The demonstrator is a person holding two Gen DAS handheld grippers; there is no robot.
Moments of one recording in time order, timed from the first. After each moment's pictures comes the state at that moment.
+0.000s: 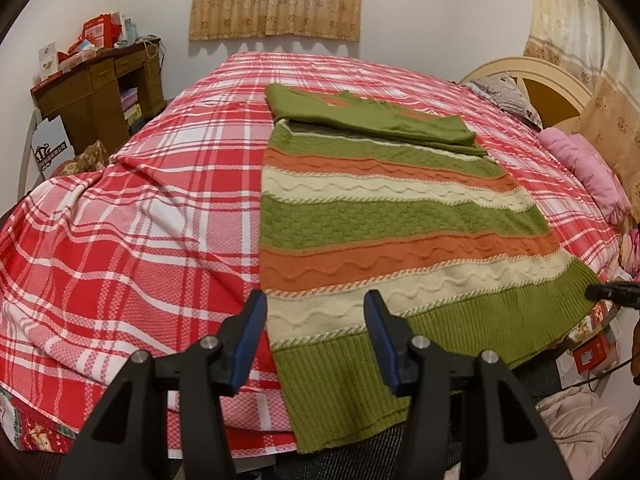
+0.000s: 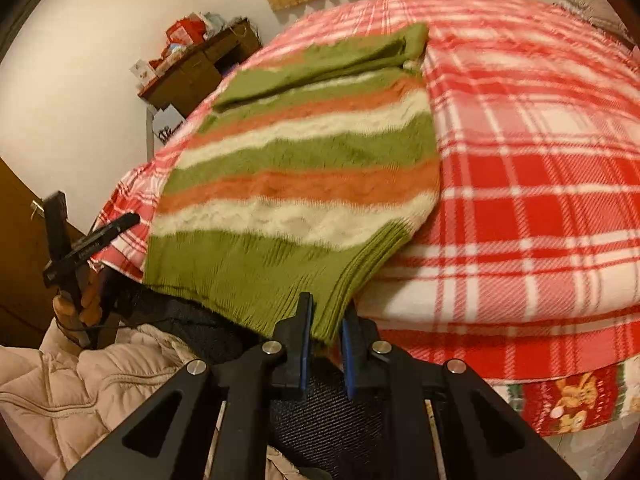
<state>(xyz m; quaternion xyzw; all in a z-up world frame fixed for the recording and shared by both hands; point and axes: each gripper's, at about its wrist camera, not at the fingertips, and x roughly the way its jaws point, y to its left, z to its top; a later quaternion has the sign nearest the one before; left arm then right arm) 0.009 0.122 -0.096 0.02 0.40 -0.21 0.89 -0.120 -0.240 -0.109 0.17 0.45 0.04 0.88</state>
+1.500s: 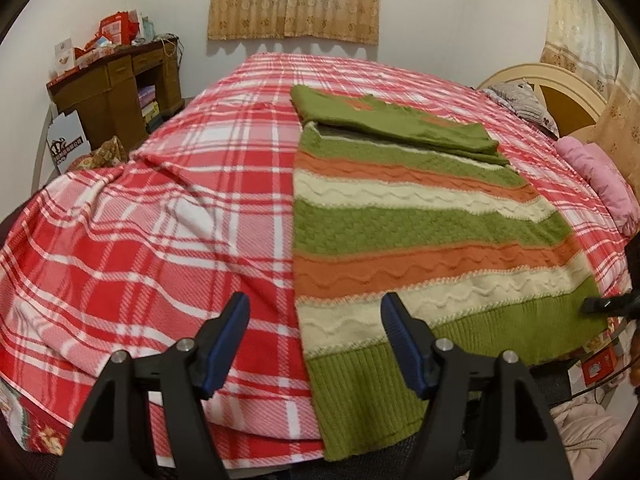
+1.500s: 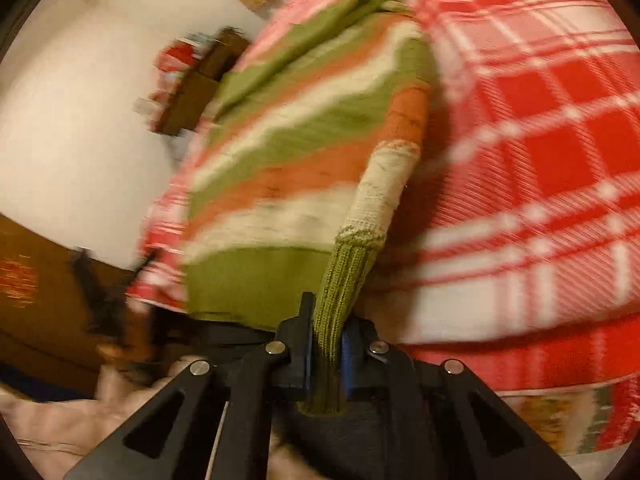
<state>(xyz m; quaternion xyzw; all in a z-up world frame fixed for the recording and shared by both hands) 0.020 0.137 -0.096 0.02 0.40 -0.18 0.90 -0.082 -0.251 -0.141 0.35 0.45 0.14 0.81</state>
